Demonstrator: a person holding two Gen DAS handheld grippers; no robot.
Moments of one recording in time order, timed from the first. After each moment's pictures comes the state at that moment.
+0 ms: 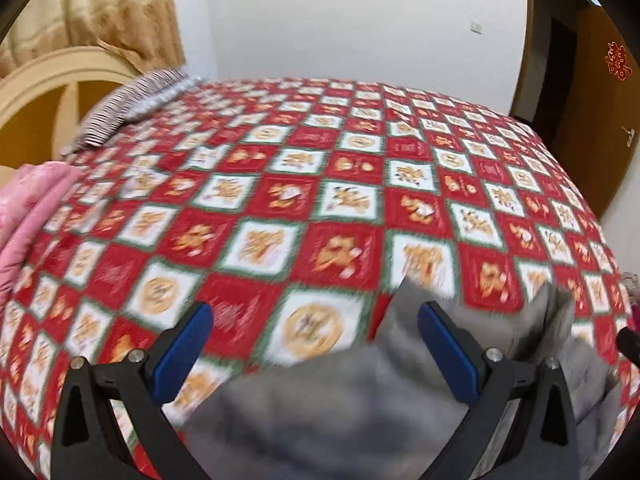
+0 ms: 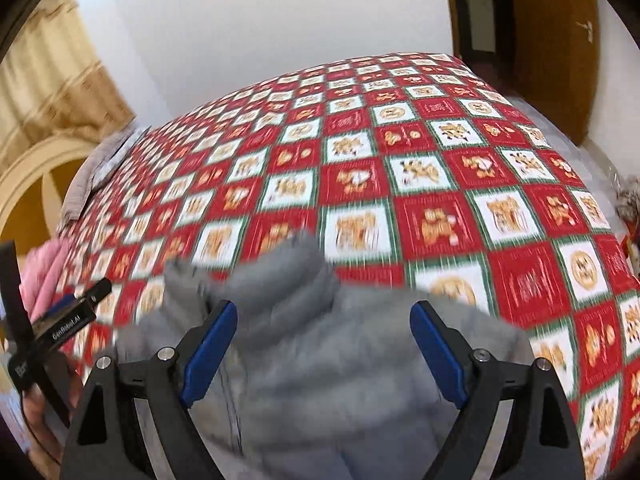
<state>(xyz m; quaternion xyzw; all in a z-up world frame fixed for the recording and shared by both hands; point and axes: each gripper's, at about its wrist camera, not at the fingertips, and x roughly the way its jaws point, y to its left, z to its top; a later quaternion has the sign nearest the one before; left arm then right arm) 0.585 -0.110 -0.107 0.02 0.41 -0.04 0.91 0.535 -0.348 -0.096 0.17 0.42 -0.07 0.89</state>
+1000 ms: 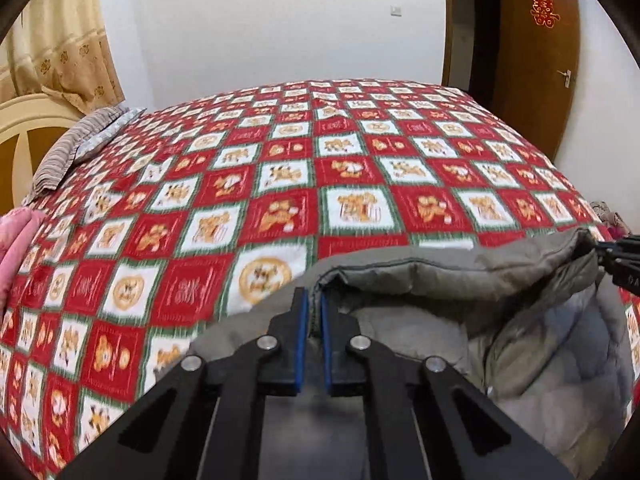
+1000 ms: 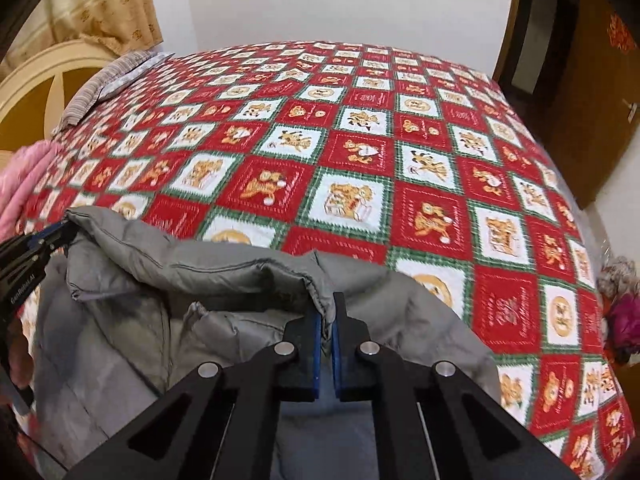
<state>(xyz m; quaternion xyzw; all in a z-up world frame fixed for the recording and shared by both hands) 0.508 -0.120 -0.127 0.09 0.39 -0.14 0.91 0.511 -0.333 -0.120 0.01 0.47 -0.03 0.88</state>
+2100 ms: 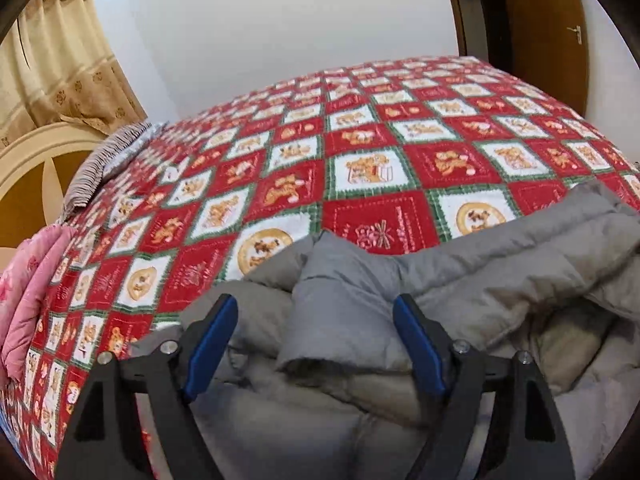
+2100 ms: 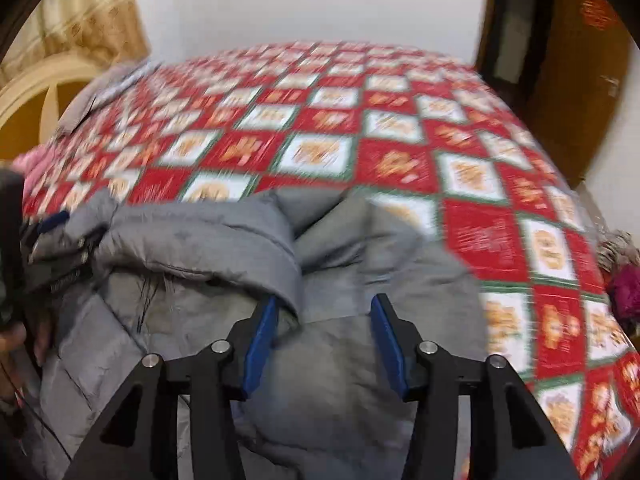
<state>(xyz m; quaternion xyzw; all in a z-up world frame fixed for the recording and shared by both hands) 0.493 -0.155 -0.159 0.17 0.36 -0.08 0.92 0.446 -0.362 -0.137 0.05 0.44 -0.08 0.89</state>
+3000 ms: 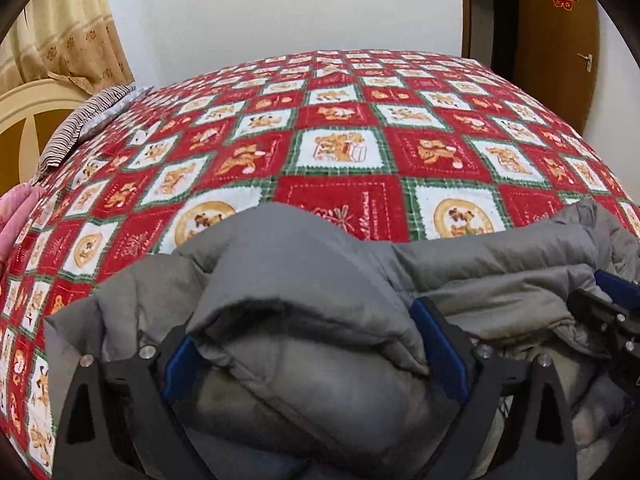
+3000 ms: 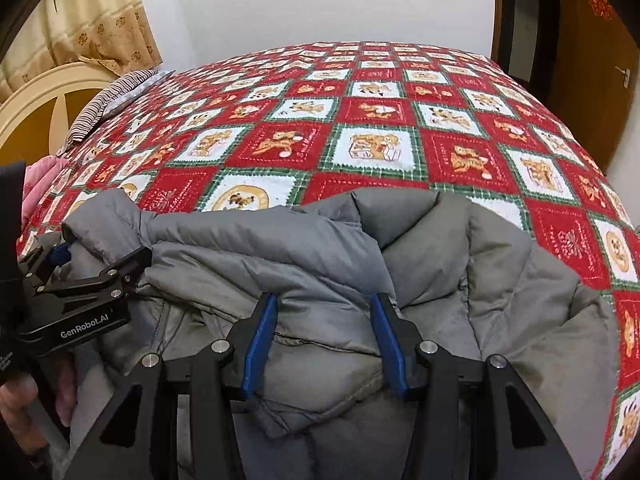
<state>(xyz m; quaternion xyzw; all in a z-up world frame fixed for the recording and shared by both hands) 0.514 -0.181 -0.195 0.10 0.41 -0.10 0.90 0.501 -0.316 -0.196 0.07 0.44 -0.03 0.90</state>
